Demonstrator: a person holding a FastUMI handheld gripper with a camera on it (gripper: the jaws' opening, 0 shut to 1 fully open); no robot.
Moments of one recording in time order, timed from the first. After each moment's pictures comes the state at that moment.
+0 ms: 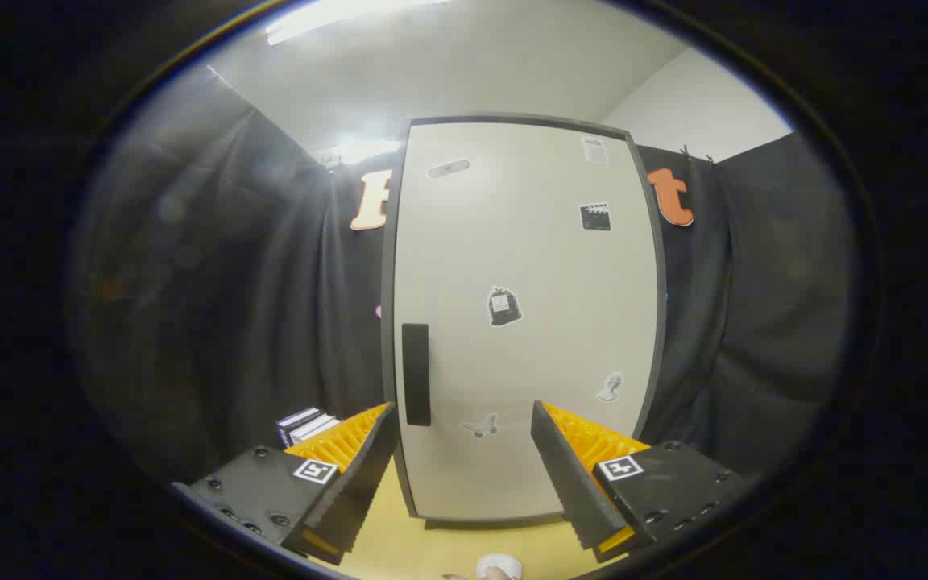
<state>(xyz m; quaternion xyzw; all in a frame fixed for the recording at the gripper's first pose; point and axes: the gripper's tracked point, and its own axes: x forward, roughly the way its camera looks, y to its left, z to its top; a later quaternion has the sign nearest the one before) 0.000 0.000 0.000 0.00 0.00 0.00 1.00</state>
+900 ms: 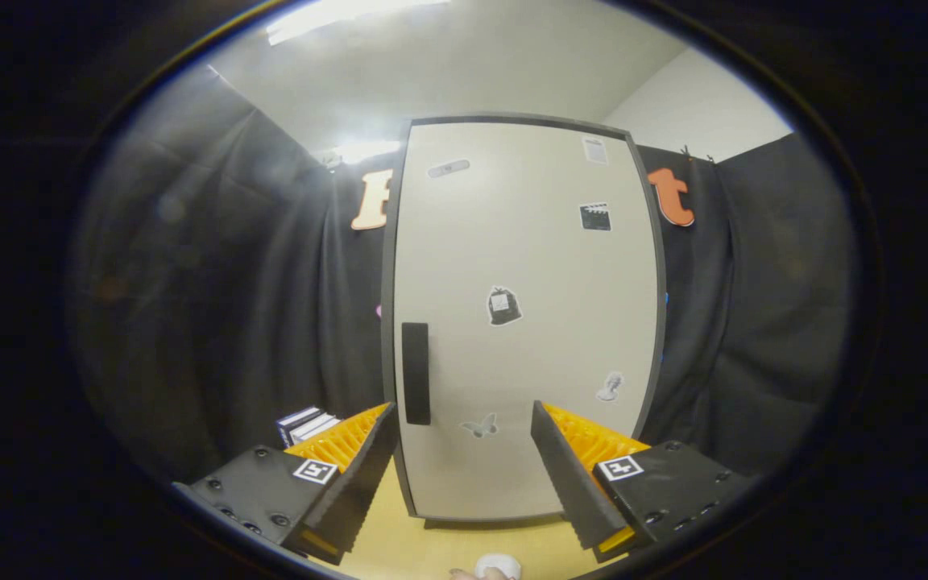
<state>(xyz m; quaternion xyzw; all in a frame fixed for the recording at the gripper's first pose) 0.000 0.000 -0.001 0.00 0.00 0.00 1.00</state>
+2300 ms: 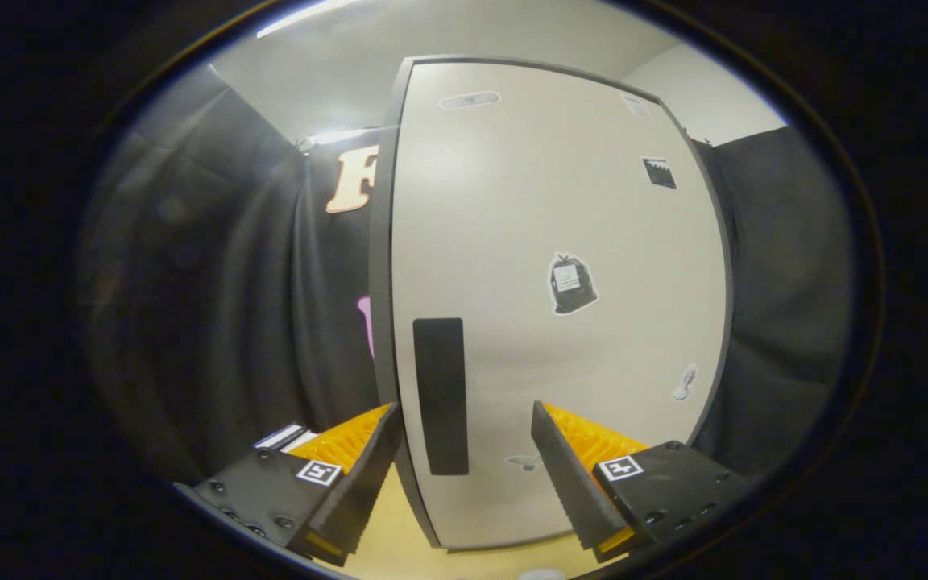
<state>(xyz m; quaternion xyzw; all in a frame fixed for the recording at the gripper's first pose) 0.128 0.050 -0.030 0.02 0.02 -0.04 1.00</state>
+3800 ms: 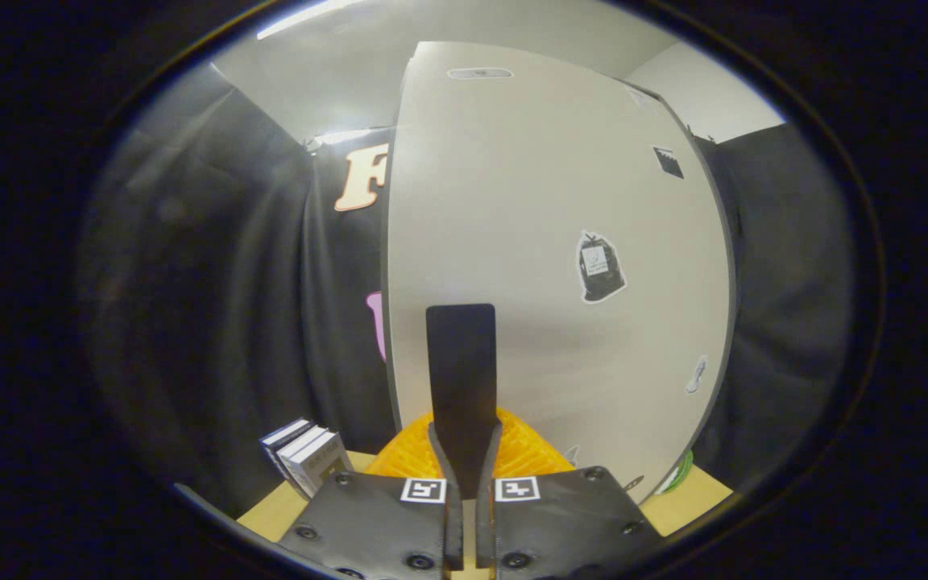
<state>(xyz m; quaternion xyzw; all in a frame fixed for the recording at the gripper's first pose) 0.122 0.060 -0.031 0.02 0.02 -0.01 1.00</state>
